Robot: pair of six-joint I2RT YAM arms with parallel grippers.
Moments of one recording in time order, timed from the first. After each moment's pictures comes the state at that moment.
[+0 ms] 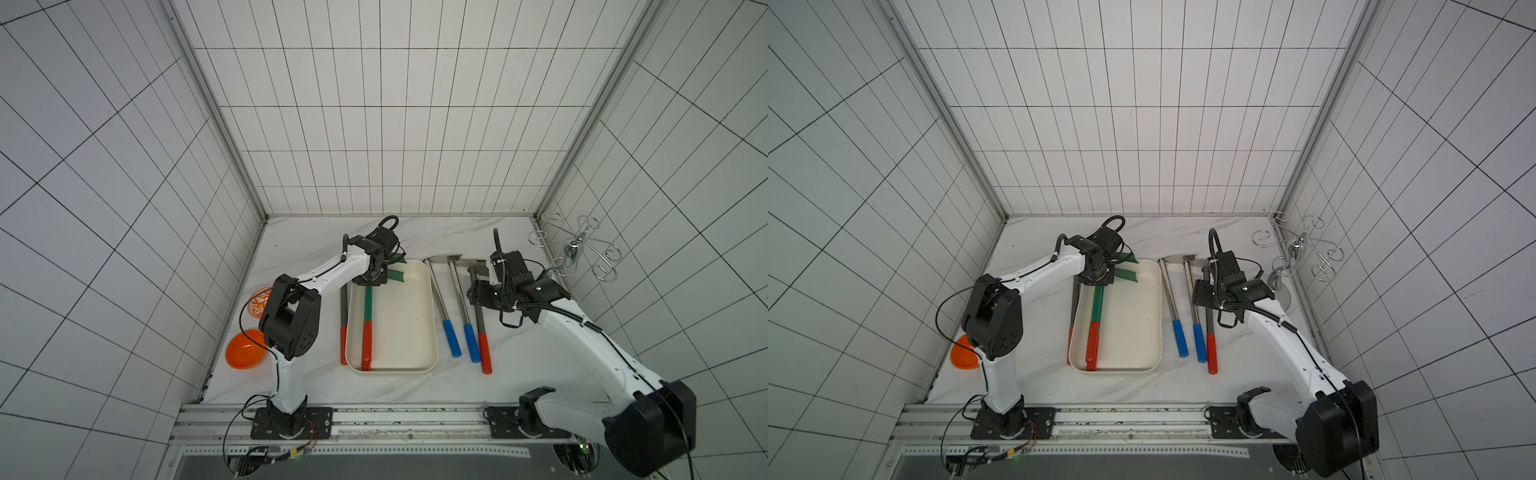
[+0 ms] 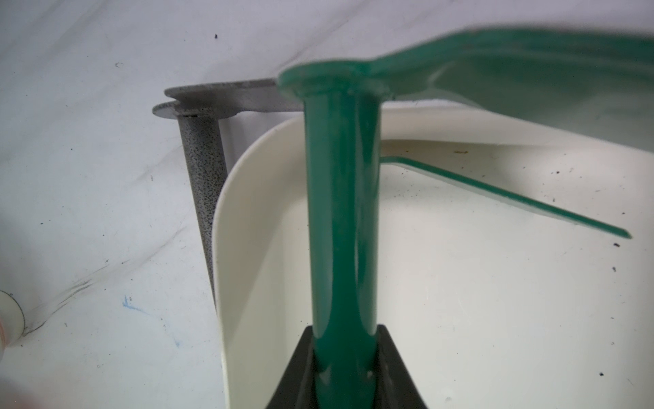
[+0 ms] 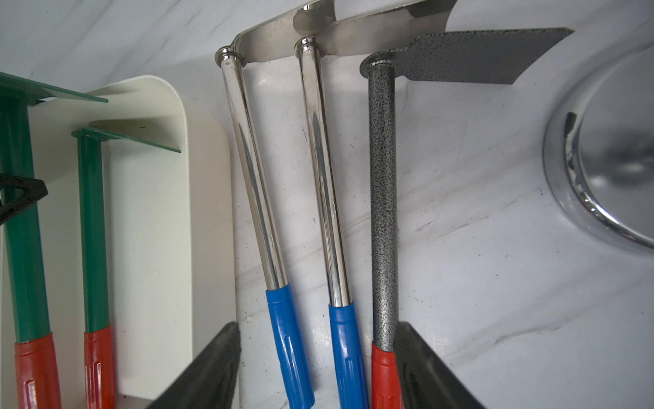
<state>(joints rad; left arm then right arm) -0.56 1.93 1.58 -0.97 -0.22 -0.53 0.34 1.18 0.97 -0.77 0.00 0.46</state>
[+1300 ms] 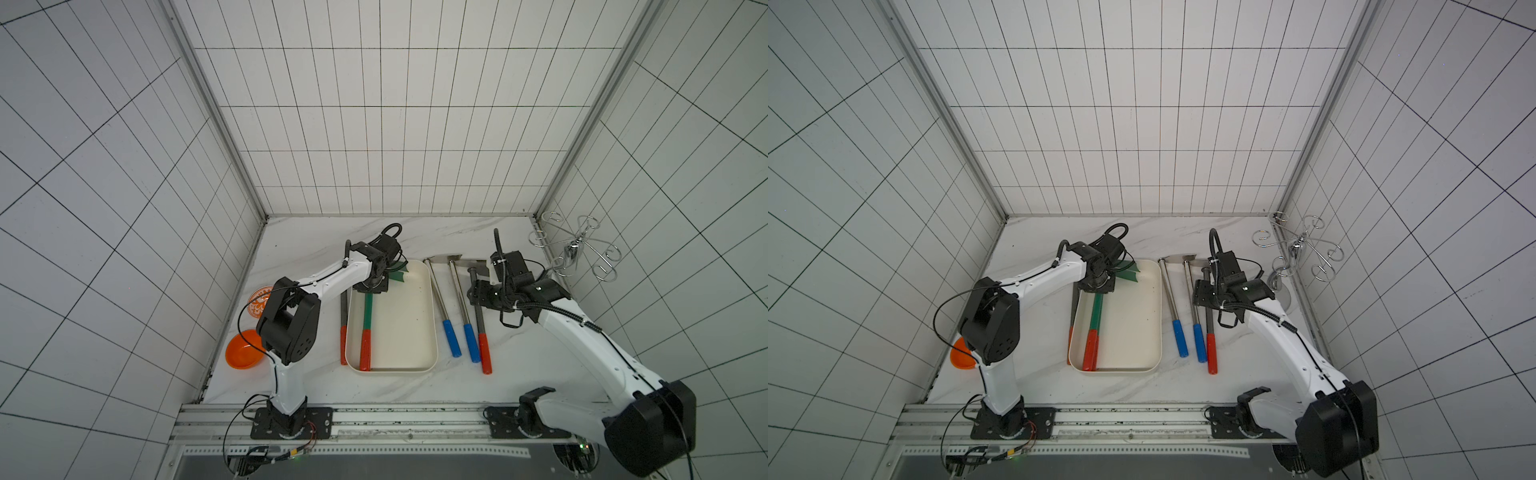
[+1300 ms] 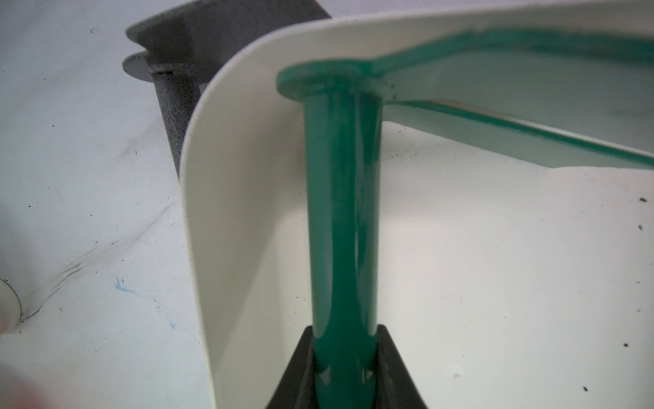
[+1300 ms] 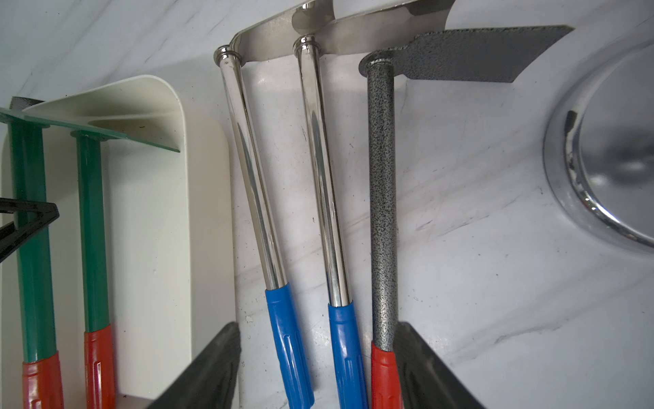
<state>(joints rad) -0.59 1.90 1.50 -0.96 -0.23 -0.53 0.34 1.18 0.97 -0.77 0.00 0.46</state>
